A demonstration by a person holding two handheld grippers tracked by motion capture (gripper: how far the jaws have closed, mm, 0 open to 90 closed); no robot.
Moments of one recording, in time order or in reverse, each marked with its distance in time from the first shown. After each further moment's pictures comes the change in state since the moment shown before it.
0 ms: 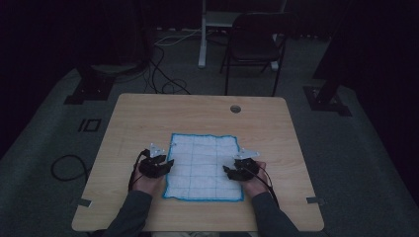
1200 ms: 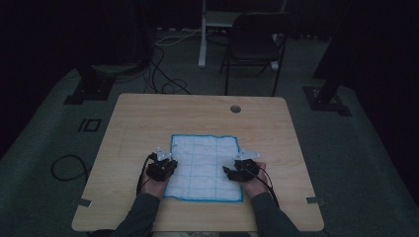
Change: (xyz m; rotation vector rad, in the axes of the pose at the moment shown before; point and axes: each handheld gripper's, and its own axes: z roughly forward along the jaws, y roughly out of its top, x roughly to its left) left arm -0.021 -0.001 0.015 0.020 -0.027 -0.002; right arm 0.002 -0.002 -0.001 -0.007 0.002 0.003
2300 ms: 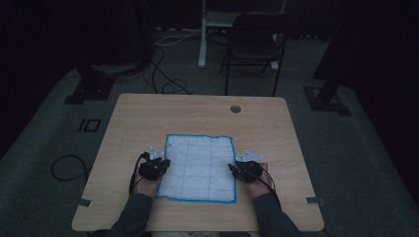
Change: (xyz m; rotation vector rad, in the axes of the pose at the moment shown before) left arm 0.016 -0.001 -0.017 -0.009 0.022 -0.015; right arm -0.002 -0.004 -0.010 -0.015 -0.052 -0.021
